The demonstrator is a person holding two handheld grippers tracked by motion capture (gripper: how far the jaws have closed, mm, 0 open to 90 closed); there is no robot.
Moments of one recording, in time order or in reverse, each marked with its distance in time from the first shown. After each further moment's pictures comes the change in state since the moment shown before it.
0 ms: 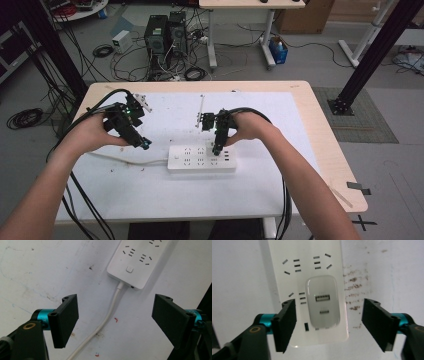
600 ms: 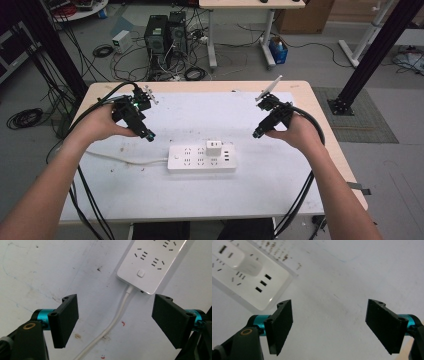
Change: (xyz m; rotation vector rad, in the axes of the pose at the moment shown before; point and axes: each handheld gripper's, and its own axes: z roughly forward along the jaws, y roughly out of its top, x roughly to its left) left arm 0.020 0.023 0.012 0.057 0.000 -0.031; right arm -0.012 -0.134 -0.062 -0.133 -0.210 0.736
